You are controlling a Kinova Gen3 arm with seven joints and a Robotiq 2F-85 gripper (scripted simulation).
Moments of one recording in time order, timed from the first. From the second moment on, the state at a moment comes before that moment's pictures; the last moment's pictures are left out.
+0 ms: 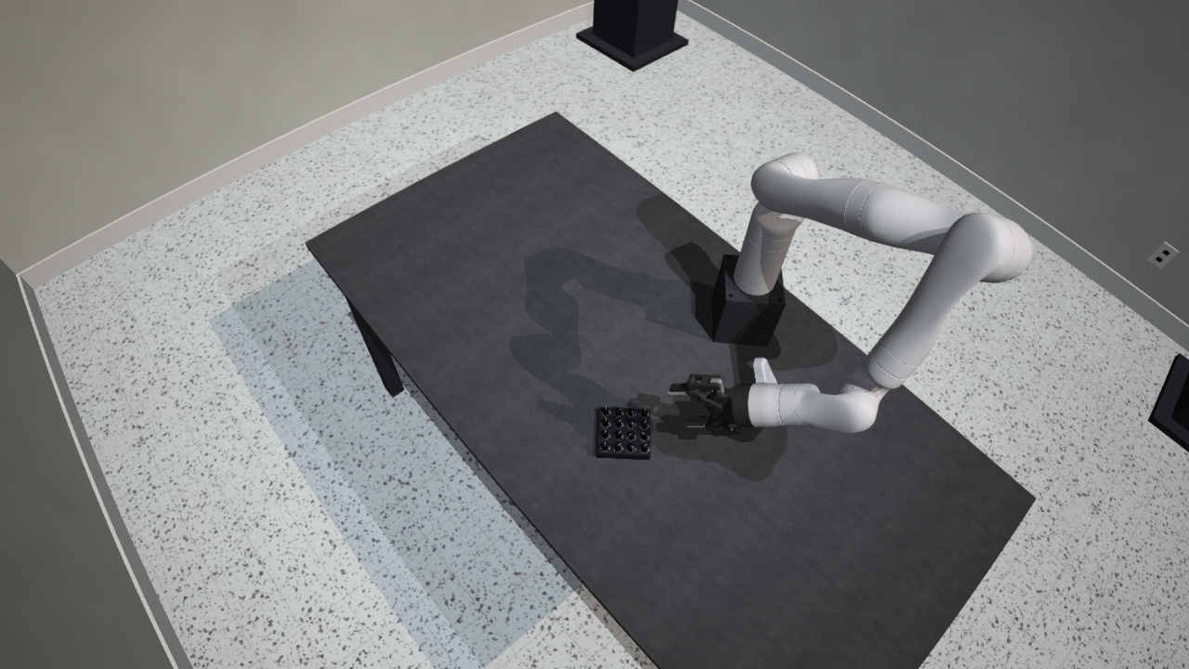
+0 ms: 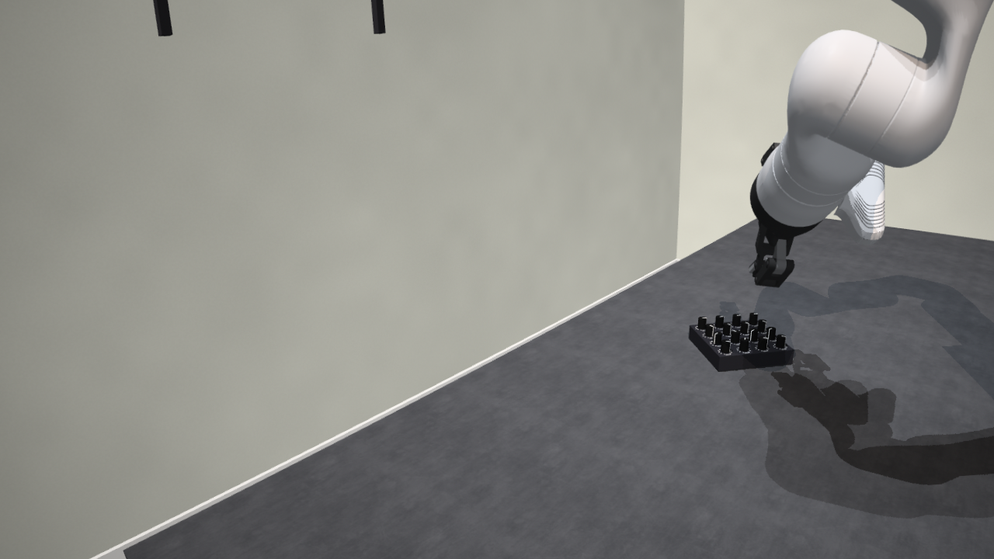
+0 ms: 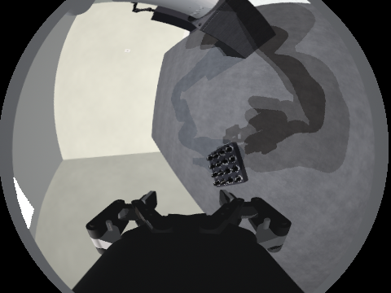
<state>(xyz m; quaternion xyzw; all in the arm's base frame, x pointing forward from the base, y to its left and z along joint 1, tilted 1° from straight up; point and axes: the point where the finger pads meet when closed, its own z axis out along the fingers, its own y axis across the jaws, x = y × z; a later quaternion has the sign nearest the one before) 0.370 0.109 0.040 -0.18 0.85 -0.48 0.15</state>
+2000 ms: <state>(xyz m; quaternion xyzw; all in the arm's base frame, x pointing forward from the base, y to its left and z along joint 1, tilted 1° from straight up) 0.371 0.086 0.043 -0.13 0.89 -0.43 0.06</state>
